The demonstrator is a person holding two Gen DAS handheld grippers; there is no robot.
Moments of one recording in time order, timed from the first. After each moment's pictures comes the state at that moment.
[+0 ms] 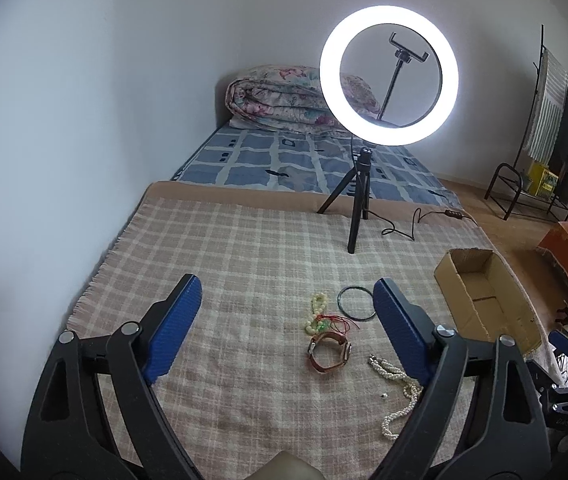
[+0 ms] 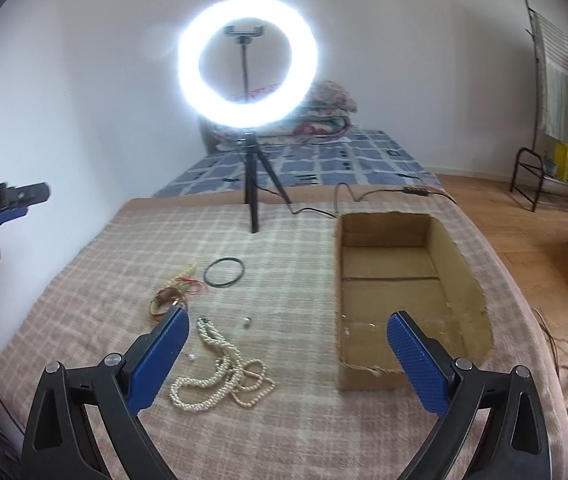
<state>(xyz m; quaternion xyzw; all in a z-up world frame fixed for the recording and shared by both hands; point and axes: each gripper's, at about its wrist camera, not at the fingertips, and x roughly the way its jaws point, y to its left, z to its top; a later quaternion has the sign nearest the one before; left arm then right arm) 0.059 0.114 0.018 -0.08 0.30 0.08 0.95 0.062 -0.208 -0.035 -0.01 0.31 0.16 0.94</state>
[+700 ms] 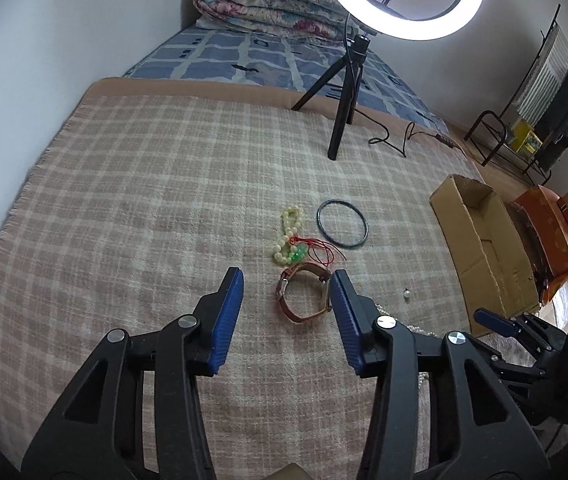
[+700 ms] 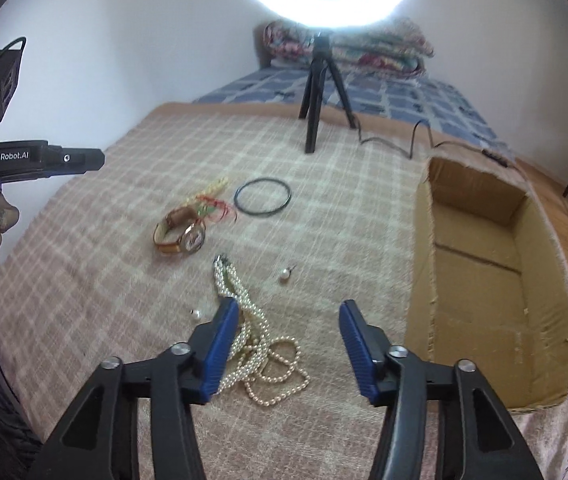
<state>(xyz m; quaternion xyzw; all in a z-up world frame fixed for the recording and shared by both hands) 0.122 0.107 -0.080 -0.14 0.44 0.00 0.89 0.120 -0.153 -0.109 -0.09 0.44 0.25 0.86</state>
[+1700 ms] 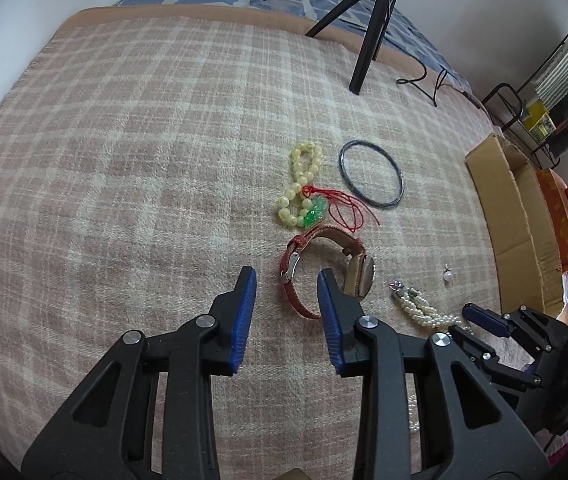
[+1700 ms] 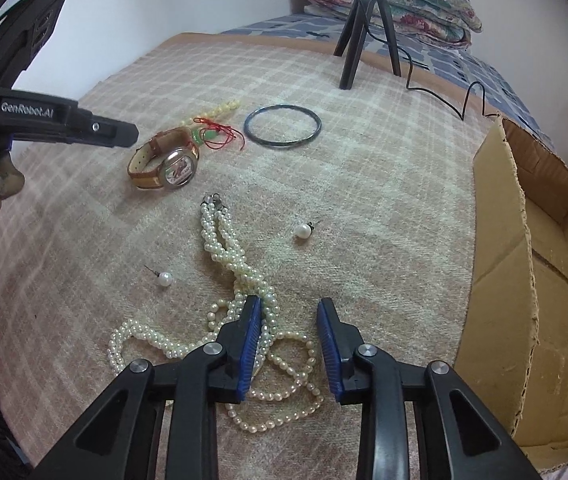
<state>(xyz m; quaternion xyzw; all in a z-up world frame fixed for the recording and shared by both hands) 0.164 0.104 -0.156 -0.16 0.53 -0.01 0.83 0.145 -0.126 -0.163 -0.16 0.49 0.27 0.81</state>
